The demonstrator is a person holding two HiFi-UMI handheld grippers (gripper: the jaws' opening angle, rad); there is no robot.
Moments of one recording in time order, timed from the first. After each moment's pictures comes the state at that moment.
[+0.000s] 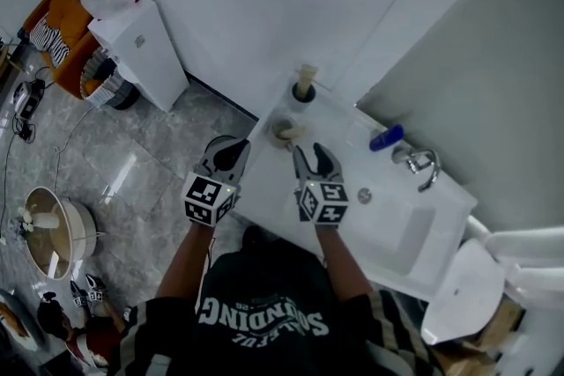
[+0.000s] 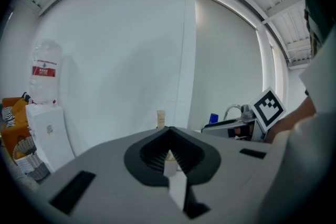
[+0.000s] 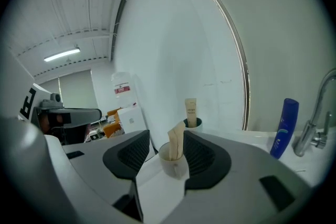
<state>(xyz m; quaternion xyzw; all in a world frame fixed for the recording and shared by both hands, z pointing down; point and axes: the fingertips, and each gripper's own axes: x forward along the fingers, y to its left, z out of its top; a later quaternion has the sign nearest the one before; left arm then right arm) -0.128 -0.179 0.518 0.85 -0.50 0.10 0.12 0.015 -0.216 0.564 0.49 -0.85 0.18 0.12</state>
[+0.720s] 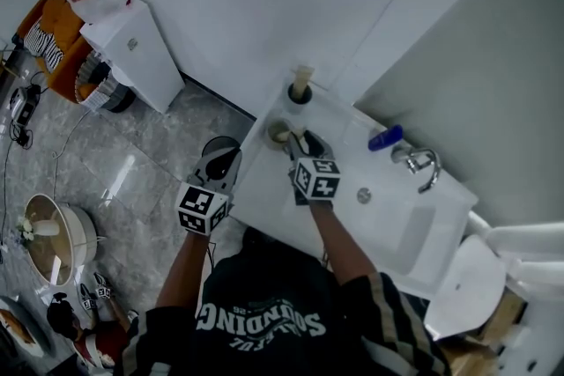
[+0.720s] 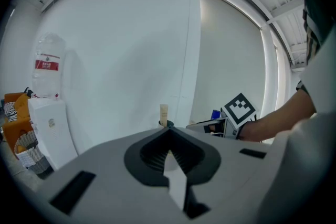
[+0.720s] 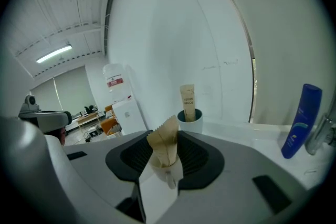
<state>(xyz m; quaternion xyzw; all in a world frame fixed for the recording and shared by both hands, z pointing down) -0.139 -0.176 0.538 0.84 -0.51 0.11 0.15 0.000 -0.271 0.607 0.49 -0.83 0.22 0.16</state>
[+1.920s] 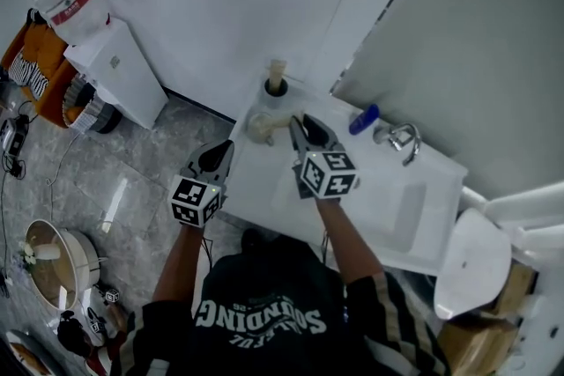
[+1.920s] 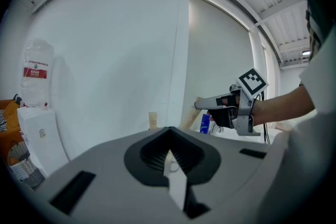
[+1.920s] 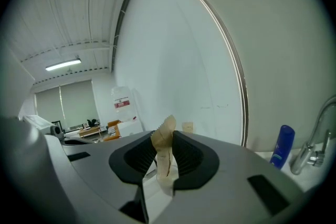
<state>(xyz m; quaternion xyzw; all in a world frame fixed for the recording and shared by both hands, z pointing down) -0.116 -0.170 0.511 0.87 -0.47 0.10 0.11 0.032 -0.241 0.490 0.49 -0.85 0.17 0.06</state>
